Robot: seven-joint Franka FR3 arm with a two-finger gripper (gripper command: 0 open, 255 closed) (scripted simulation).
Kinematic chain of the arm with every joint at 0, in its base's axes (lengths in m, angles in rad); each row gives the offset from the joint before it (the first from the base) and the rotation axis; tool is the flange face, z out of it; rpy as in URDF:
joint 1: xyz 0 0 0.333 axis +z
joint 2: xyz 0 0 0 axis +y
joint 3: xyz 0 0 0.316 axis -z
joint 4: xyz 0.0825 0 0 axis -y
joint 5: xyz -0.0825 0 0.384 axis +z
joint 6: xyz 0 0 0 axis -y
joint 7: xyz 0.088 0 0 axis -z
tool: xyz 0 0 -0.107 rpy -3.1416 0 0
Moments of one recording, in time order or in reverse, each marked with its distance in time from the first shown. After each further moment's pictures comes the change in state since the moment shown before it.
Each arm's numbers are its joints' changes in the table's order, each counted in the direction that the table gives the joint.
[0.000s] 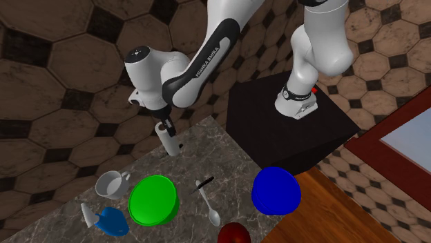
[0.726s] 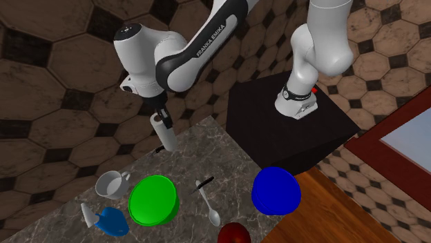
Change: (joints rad) arm 0.002 -0.086 0.005 0.036 -0.011 -0.121 0.009
